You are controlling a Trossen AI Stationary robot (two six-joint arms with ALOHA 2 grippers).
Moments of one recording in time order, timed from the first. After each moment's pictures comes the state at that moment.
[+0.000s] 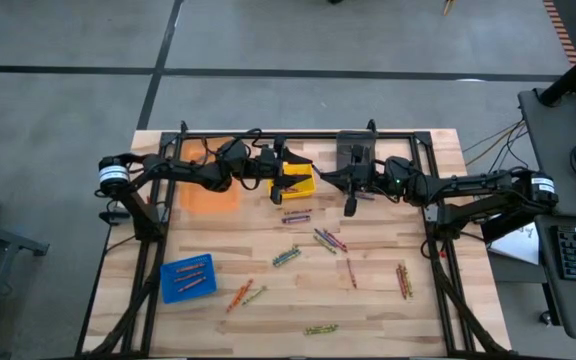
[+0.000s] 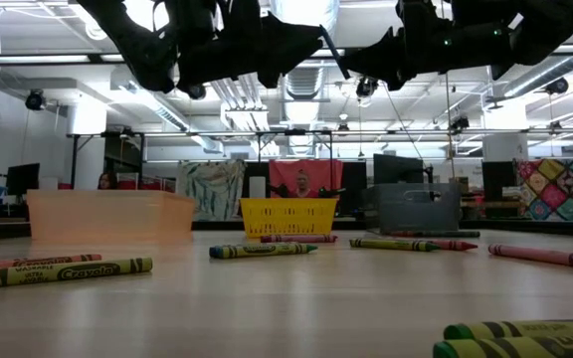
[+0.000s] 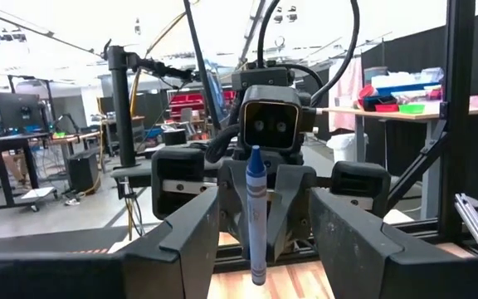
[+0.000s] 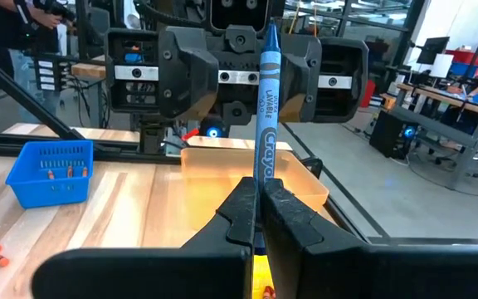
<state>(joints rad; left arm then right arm) 0.31 1.68 0.89 1.02 0.41 0.02 -0.24 1.19 0.53 0.66 -0.09 -0.16</state>
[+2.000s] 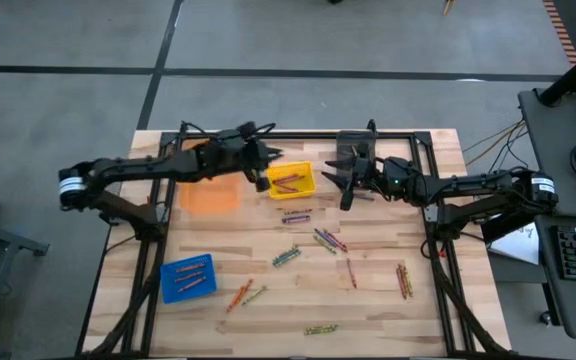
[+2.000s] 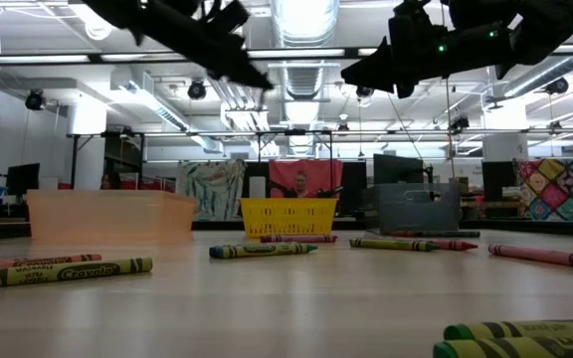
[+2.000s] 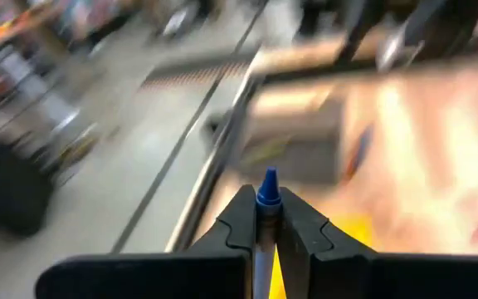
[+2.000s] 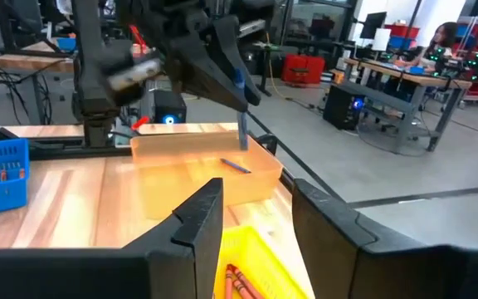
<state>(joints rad) 0.32 1.35 0.97 0.01 -0.14 0.34 -0.24 1.19 0.53 0.63 0.09 -0.12</state>
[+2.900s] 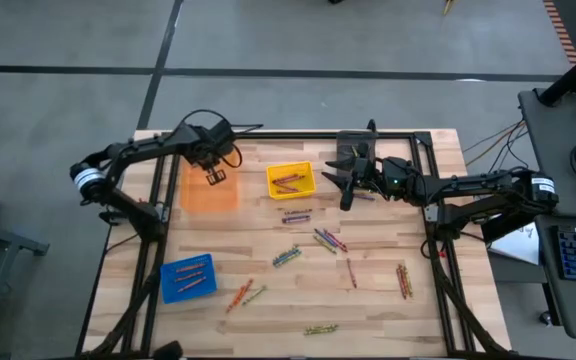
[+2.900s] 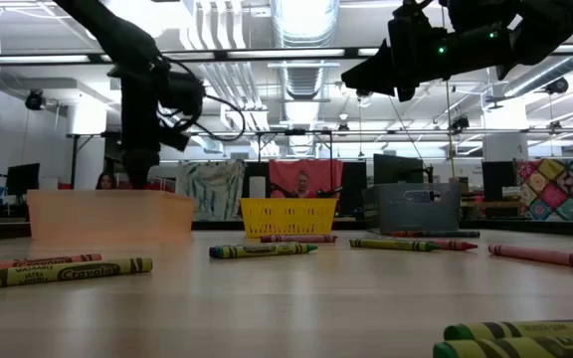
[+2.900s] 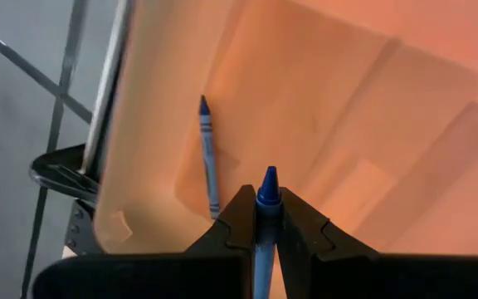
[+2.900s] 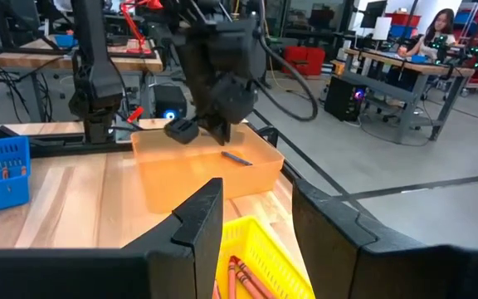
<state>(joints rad) 0.71 1.50 0.97 -0.84 -0.39 0.27 -0.24 1.19 0.53 0.60 0.09 -0.09</state>
